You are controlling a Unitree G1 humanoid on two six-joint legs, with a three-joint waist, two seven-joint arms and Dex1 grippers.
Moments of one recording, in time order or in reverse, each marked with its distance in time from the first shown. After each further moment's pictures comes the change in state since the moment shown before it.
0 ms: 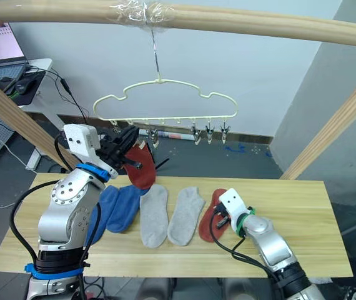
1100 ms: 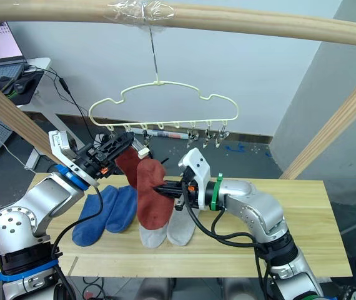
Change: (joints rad) left arm -0.028 0.087 0.291 0.094 -1.227 0.594 0.355; right arm -0.307 0.178 -0.008 -0.331 0.445 0.331 0.204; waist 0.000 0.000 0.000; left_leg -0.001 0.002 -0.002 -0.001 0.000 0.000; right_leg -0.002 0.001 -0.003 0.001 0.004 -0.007
